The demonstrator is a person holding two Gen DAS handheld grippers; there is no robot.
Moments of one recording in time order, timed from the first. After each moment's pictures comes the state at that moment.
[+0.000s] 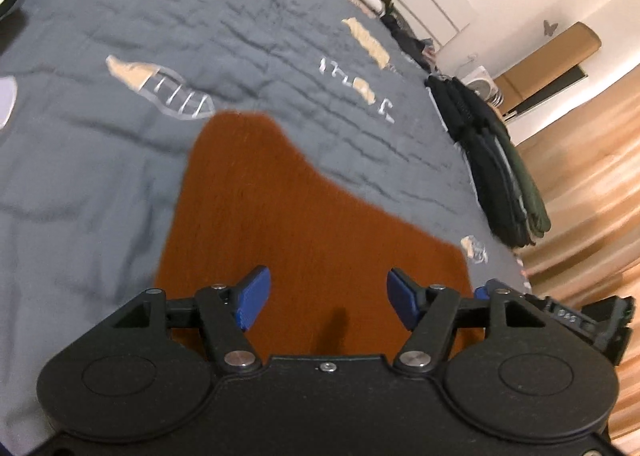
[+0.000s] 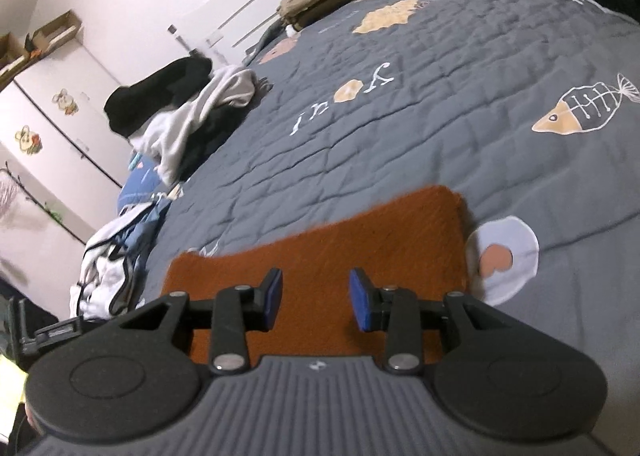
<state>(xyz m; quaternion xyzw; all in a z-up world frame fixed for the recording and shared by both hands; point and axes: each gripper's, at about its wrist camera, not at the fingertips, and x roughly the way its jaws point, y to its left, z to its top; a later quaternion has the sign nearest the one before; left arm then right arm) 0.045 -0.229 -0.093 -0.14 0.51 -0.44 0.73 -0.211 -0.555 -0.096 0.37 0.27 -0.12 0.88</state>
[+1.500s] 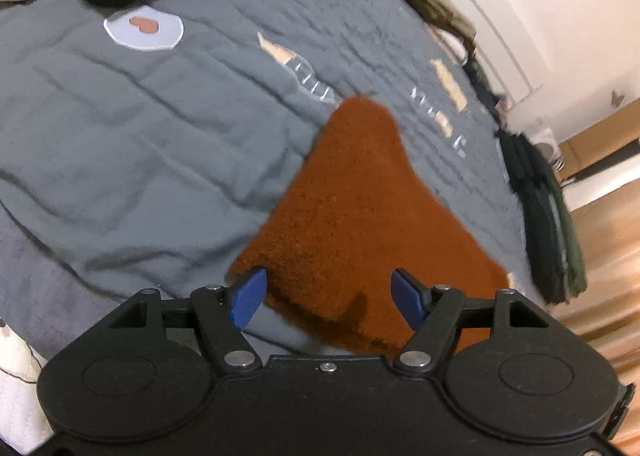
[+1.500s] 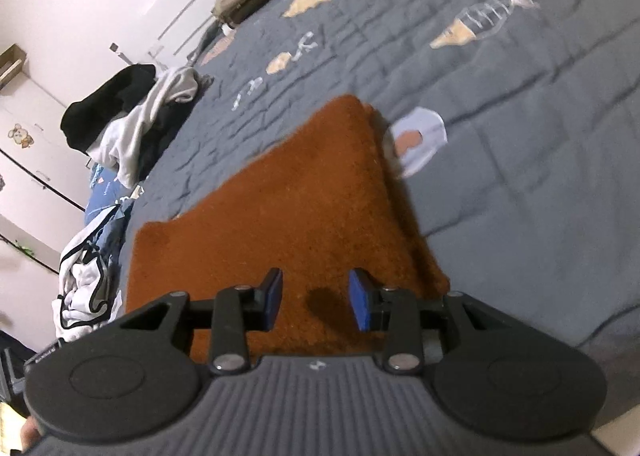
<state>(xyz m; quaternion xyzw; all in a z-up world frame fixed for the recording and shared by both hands) 0.012 -0.156 -0.100 -0.20 0.51 -0.32 0.77 -0.259 -0.519 -0.125 0.42 0.27 -0.19 0.84</state>
